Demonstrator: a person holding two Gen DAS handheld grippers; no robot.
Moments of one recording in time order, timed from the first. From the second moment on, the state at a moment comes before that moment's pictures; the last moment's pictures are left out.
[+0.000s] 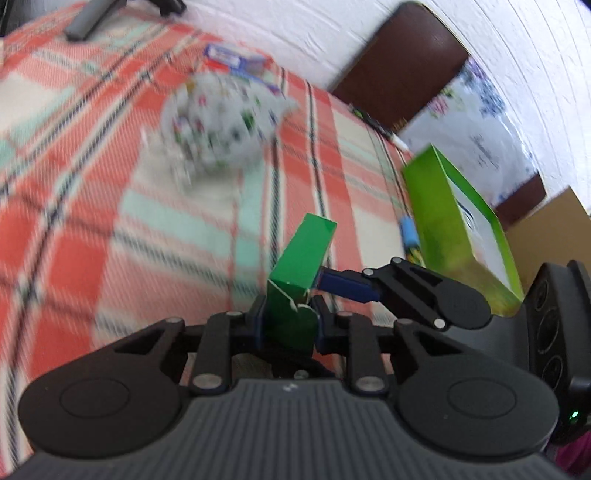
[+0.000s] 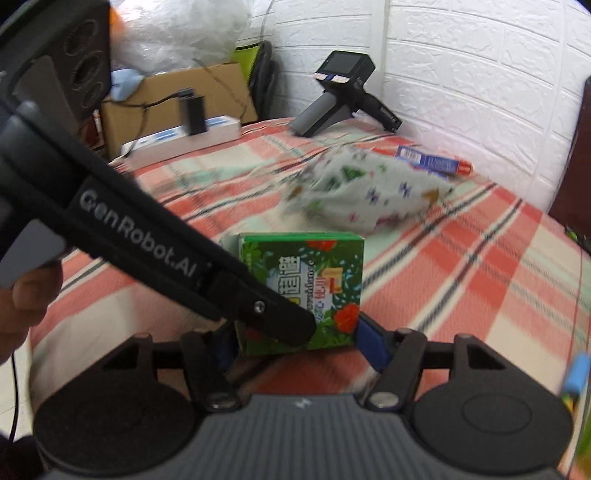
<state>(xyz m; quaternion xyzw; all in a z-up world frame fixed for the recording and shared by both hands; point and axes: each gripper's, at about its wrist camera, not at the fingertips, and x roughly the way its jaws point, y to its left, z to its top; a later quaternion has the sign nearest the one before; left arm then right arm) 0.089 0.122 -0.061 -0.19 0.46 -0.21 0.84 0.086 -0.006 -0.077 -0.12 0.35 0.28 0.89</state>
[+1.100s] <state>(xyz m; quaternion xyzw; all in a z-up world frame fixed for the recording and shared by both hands) 0.015 -0.167 -0.064 0.12 0.48 -0.41 0.77 -0.071 -0.204 -0.090 0.04 0.31 0.03 0.95</state>
